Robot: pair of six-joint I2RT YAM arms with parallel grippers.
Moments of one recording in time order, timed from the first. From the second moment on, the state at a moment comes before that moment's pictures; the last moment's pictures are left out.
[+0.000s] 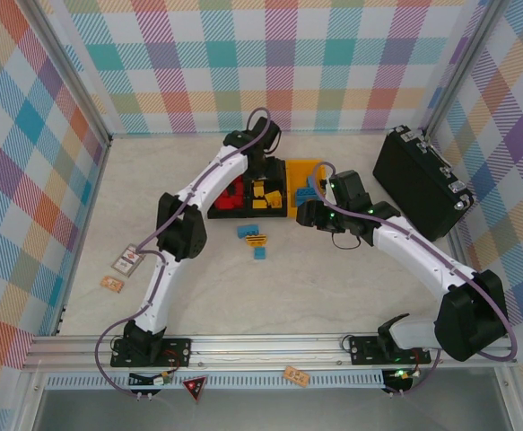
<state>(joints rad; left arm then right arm) -0.55 2.40 2.37 -1.09 -0.04 -0.58 0.48 1.32 0.99 -0.51 -0.24 0.57</state>
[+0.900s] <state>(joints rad) -0.69 1.81 1.43 -0.85 0.02 -0.66 0.48 1.26 0.87 -0.51 -0.31 0.55</state>
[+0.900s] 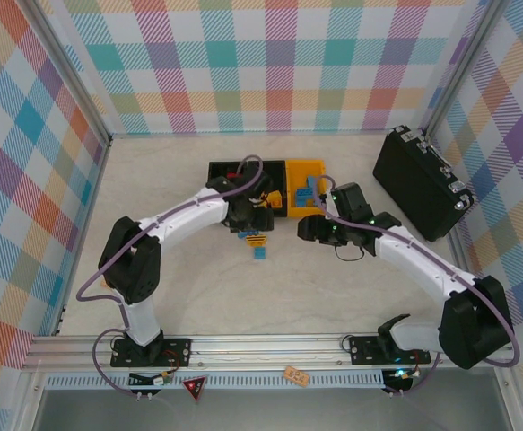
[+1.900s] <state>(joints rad) -0.76 1.94 1.32 -0.77 -0.04 -0.75 0.53 1.22 0.74 -0.49 -0.32 0.57</state>
